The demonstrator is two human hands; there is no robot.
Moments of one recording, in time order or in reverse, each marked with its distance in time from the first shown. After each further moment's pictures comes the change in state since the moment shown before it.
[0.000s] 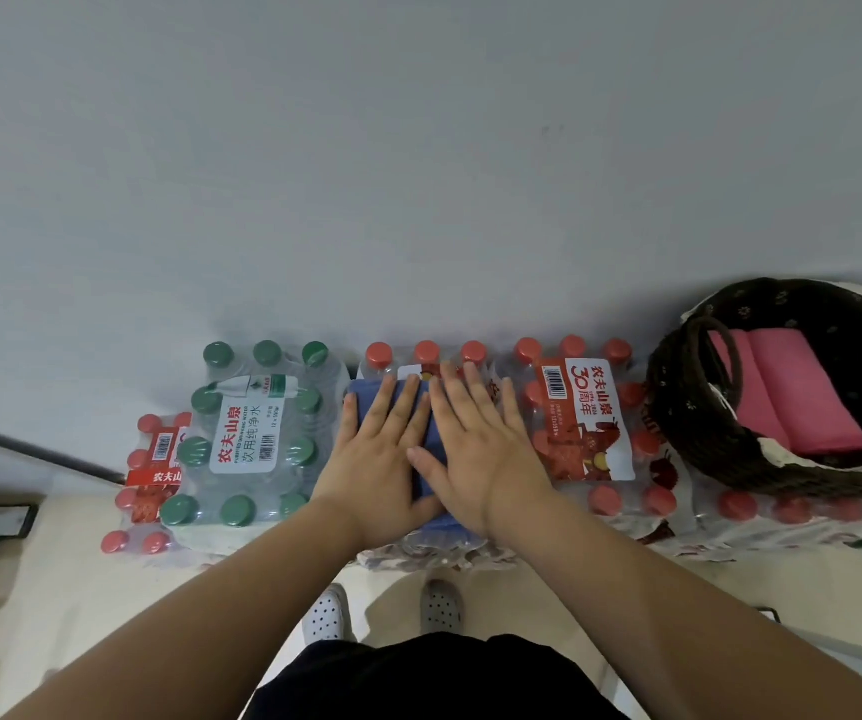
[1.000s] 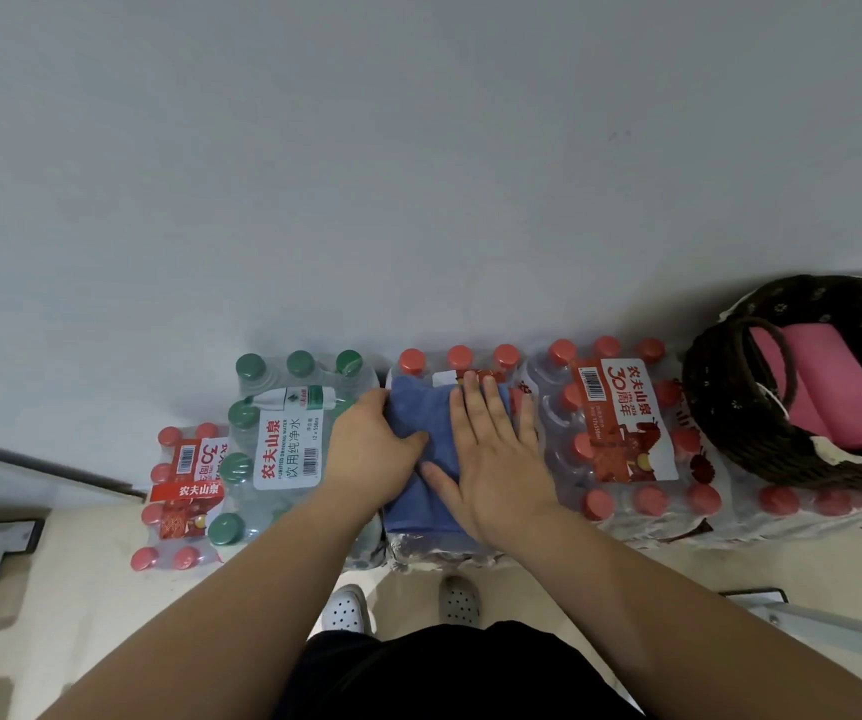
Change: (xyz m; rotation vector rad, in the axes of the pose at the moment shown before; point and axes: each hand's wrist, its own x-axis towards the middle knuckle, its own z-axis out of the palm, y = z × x) left_hand 0.007 -0.042 -0.036 -0.825 0.192 -0.511; right_hand 0.020 -0.038 0.022 -0.077 -0.028 0.122
